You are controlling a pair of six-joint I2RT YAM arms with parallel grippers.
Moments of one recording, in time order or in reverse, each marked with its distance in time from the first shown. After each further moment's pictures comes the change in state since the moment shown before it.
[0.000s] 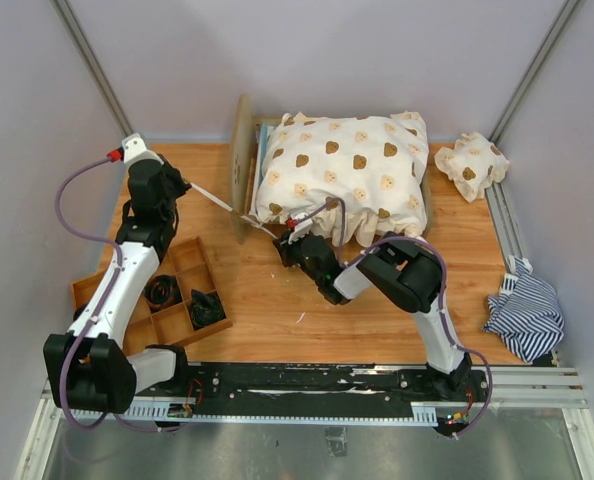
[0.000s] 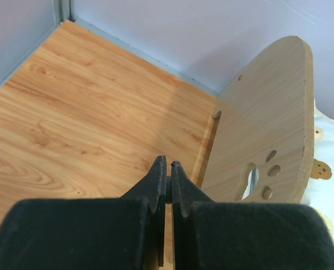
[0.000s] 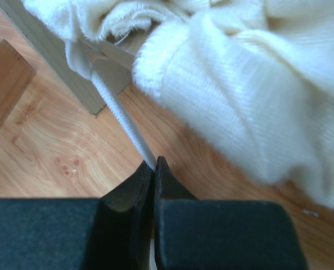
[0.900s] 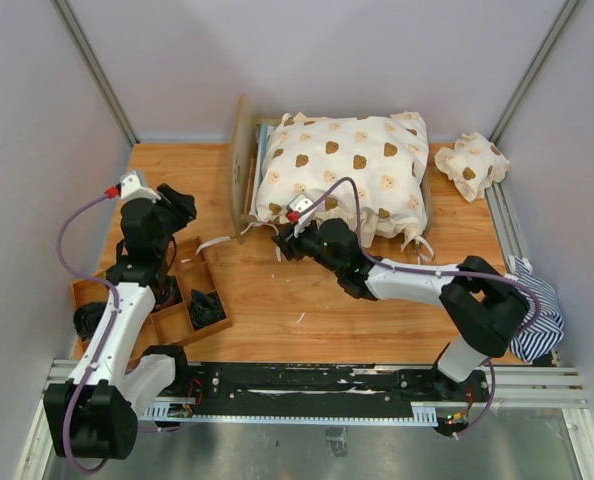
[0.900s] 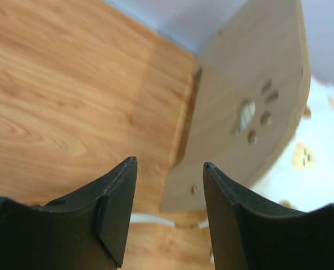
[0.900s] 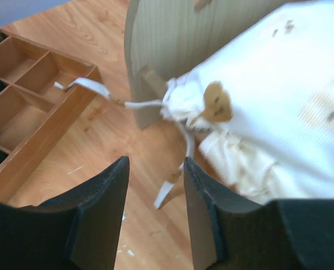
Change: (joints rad) left arm 0.063 -0.237 -0.241 0.004 0.195 -0.095; right arm 0.026 -0.496 -0.110 -0.349 -0.145 -0.195
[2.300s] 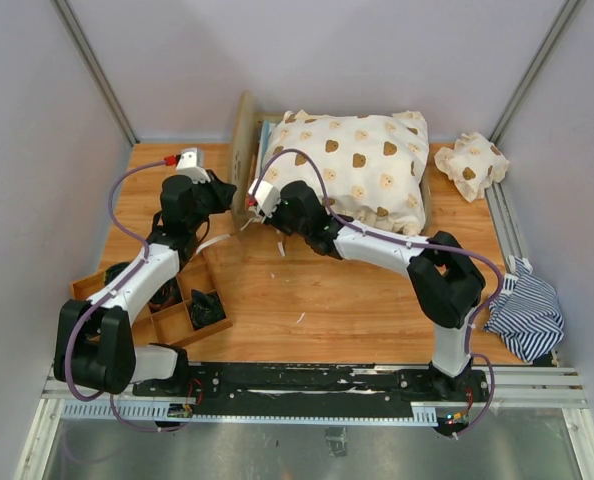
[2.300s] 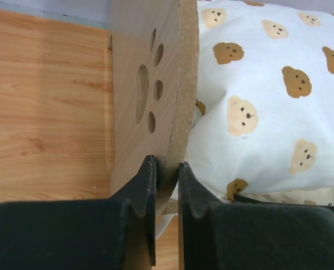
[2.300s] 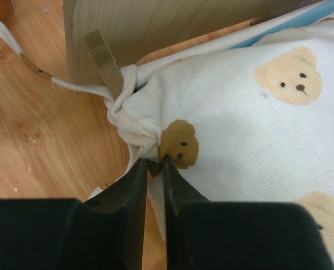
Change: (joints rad) left arm -0.187 0.356 0.081 0.261 0.227 0.120; right arm -0.047 0.241 0.532 -0.604 0.049 -0.440
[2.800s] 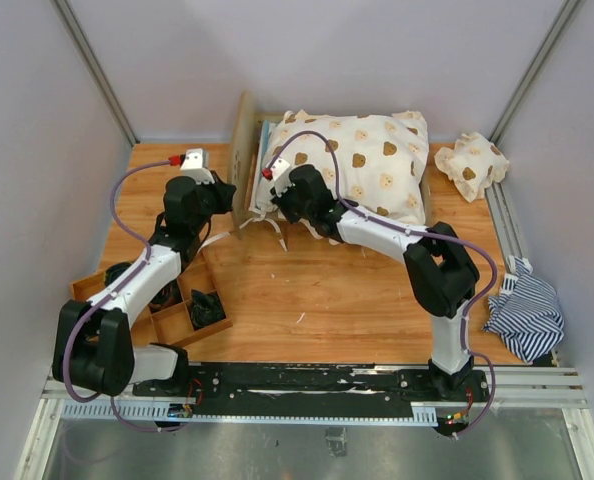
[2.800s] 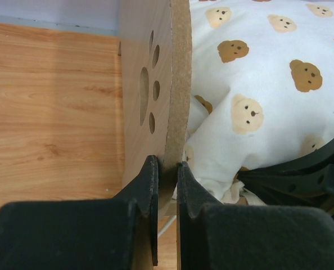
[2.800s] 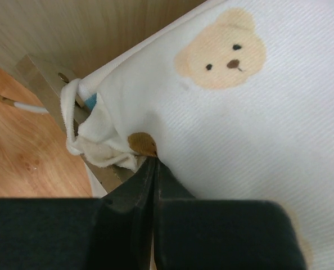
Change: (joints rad) left arm -0.037 -0.008 -0.003 0.005 -0.070 0.098; right arm -0.095 0.065 0.113 -0.074 -0.067 0.277
